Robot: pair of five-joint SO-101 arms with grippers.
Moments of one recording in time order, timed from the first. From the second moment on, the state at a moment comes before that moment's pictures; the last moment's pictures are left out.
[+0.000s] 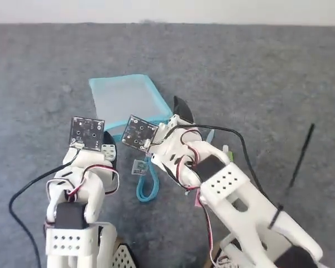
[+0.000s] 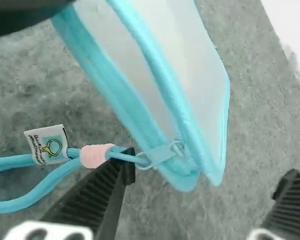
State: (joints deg) left arm -4.9 -82.4 75.0 54.7 -2.5; right arm -40.9 -29.5 50.5 28.7 34.9
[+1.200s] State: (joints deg) left arm -4.7 -82.5 74.9 54.7 -2.5; right arm -36.7 -47.4 49.4 45.8 31.8
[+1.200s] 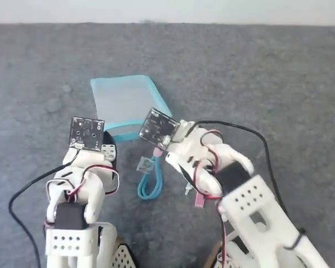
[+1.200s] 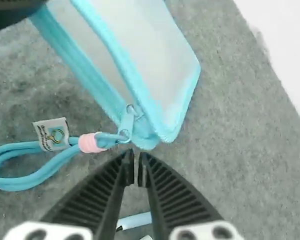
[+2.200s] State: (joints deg) left arm -1.2 -82.4 65.2 62.8 -2.3; right arm -31.9 -50.4 61.5 28.0 34.5
